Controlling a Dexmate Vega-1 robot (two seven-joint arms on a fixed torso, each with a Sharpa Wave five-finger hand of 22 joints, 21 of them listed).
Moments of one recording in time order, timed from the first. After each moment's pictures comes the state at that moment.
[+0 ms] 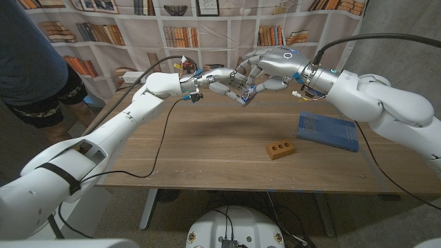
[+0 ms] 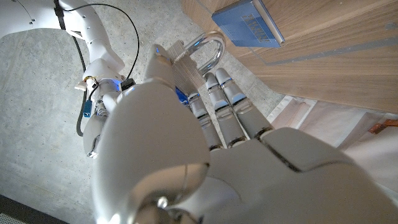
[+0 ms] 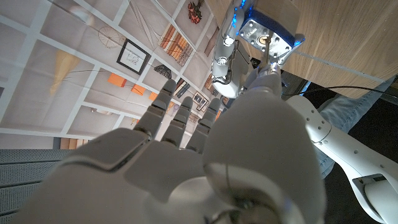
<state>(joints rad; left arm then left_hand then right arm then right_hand) 0.37 0.56 0.66 -1.29 -0.43 -0.57 -0.88 1.31 0.14 0.01 -0.06 0.20 0.72 -0.05 0.20 0.20 0.75 -0.12 0.19 0.20 0.71 -0.07 0.19 0.18 0.66 -0.06 0.22 0.18 -0.96 -1.02 -0.17 -2.30 -0.69 0.23 0.11 1.27 0.15 -0.25 0.06 0.38 1.16 -0.22 0.30 0.30 0.46 -0.22 0.21 0.19 0.28 -0.04 0.19 0.19 0.37 0.13 0.21 0.18</state>
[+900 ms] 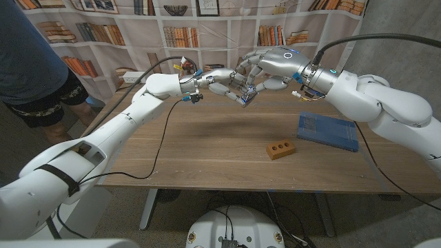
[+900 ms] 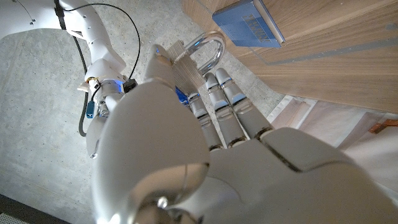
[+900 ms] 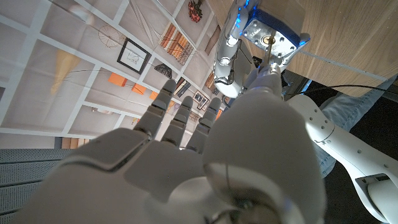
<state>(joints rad) 0.38 0.57 0.66 -1.30 -0.43 -0.57 -0.87 1.31 0.14 0.01 -0.06 0.20 0.71 -0.04 0.20 0.20 0.75 -0.12 0.19 0.20 0.71 -0.07 0.19 0.18 0.66 -0.06 0.23 0.18 -0.96 -1.01 -0.17 -2.29 -0.69 0.24 0.10 1.27 0.15 -0.25 0.06 0.38 1.16 -0.22 0.30 0.29 0.47 -0.21 0.21 0.19 0.28 -0.04 0.19 0.19 0.37 0.14 0.21 0.18</state>
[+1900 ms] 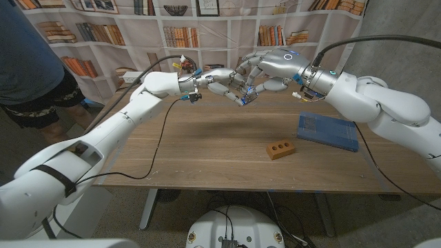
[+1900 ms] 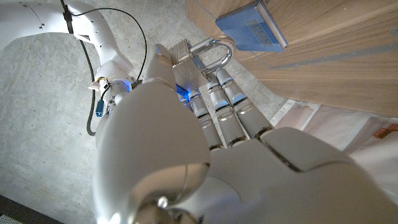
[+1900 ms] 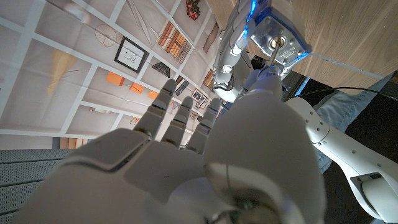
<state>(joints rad) 0.38 0.59 0.66 -1.34 -0.45 -0.54 -0.90 1.31 0.14 0.01 -0.06 0.20 0.72 -0.04 0.20 0.20 0.75 -0.12 0.19 0.20 0.71 -0.07 0.19 0.18 0.66 -0.06 0.23 0.18 -0.96 -1.02 -0.18 -2.26 -0.69 0.27 0.07 1.26 0.14 -0.25 0.06 0.38 1.15 -0.22 0.29 0.28 0.47 -0.21 0.21 0.19 0.29 -0.04 0.19 0.19 0.38 0.13 0.21 0.18</state>
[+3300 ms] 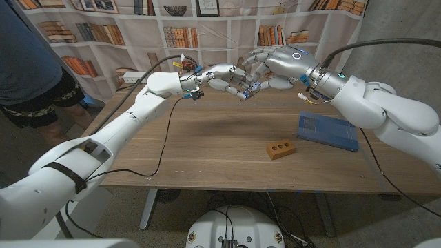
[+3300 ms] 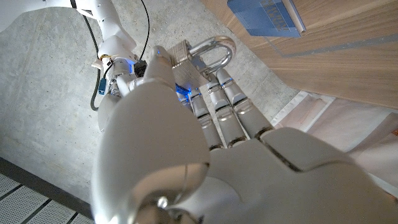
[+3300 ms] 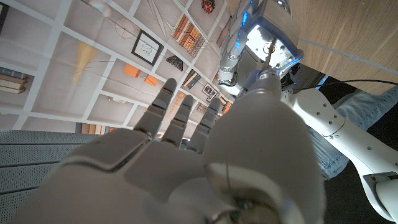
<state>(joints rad) 0.37 0.52 0.64 -1.25 -0.52 -0.58 -0.93 1.31 0.14 0.03 -0.05 0.20 0.73 -0.04 0.21 0.20 0.75 -0.11 0.19 0.20 0.72 -0.07 0.19 0.18 0.66 -0.06 0.23 0.18 -1.07 -1.01 -0.09 -2.30 -0.75 0.23 -0.01 1.26 0.14 -0.25 0.07 0.38 1.14 -0.22 0.29 0.27 0.47 -0.21 0.21 0.19 0.31 -0.04 0.20 0.19 0.39 0.13 0.21 0.19</state>
